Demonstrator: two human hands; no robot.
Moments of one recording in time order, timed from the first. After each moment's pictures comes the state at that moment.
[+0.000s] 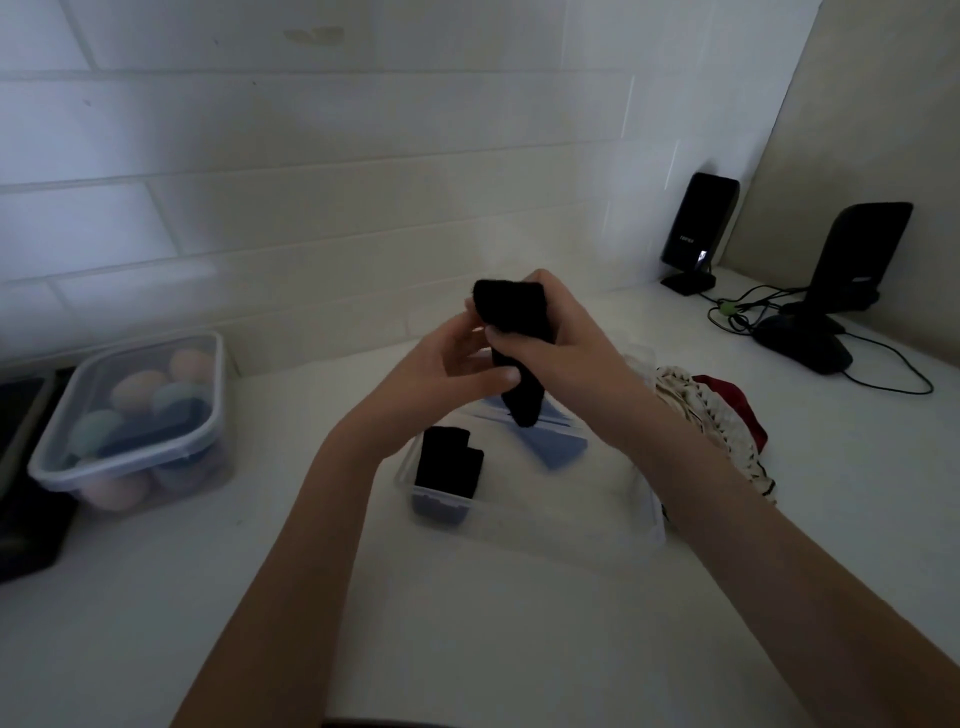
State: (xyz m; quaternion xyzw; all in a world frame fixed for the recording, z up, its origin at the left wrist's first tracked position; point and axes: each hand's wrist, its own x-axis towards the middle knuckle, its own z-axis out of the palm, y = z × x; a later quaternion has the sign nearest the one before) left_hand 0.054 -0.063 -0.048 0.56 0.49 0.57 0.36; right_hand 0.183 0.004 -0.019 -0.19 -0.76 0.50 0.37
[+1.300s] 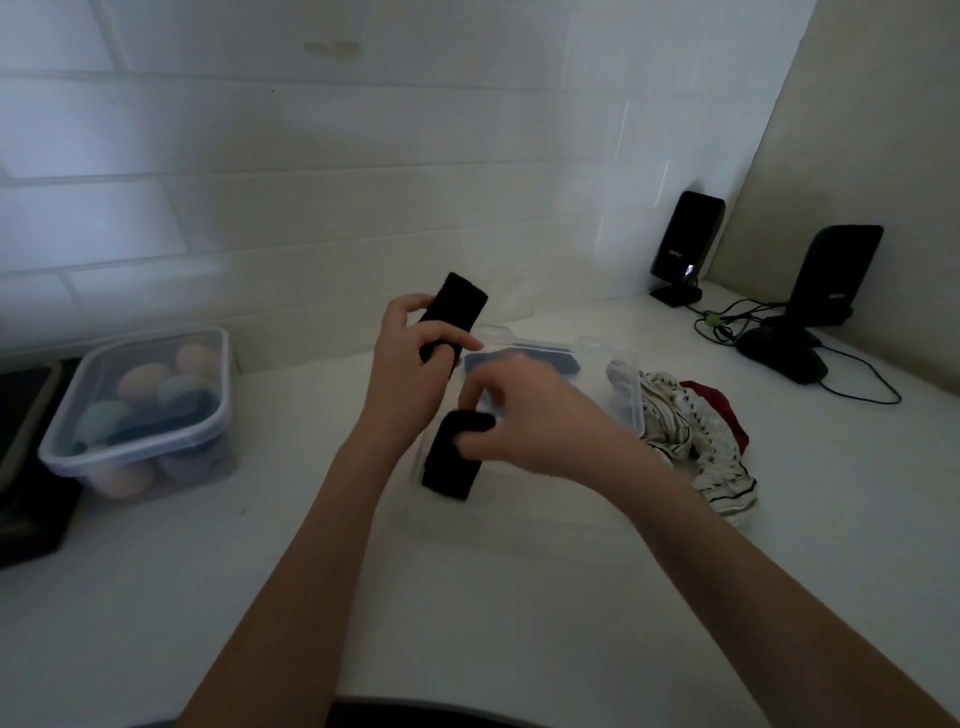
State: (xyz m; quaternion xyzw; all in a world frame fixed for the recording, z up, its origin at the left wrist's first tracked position) left_hand 0.047 -0.059 -0.056 0.48 0.66 0.57 0.02; right_hand 0.186 -0.032 -0.022 -0.27 -0.92 0.23 0.15
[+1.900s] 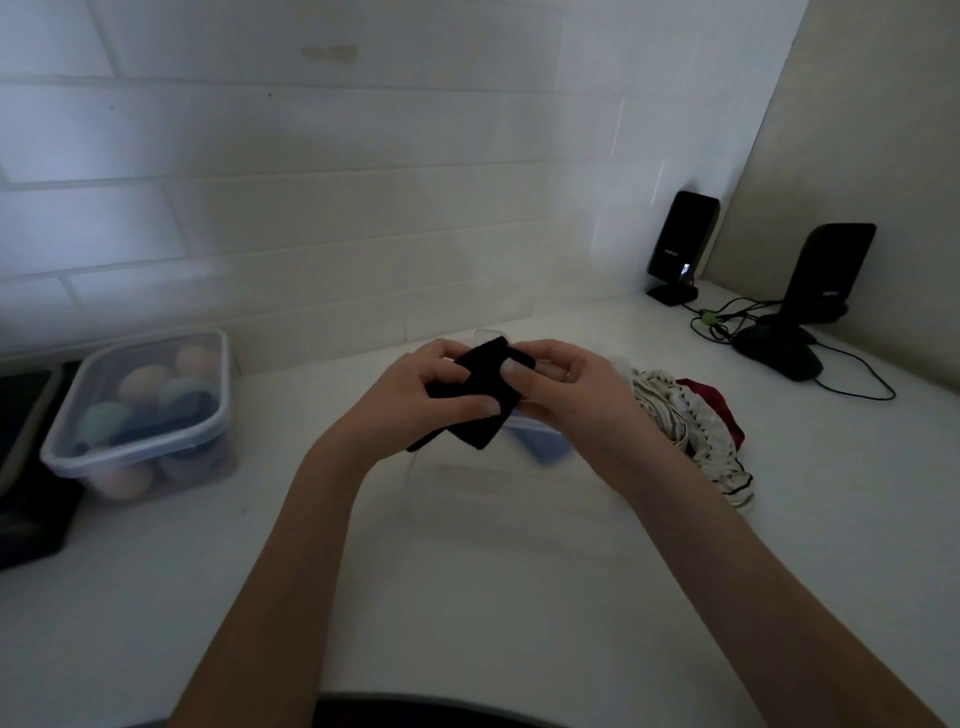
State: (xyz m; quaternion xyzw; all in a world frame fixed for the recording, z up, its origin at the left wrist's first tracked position) left_hand 0.045 -0.086 -0.052 0.58 0.62 0.47 0.25; right_hand 0.203 -0.011 -0.041 -0.26 -0.63 0.65 0.34
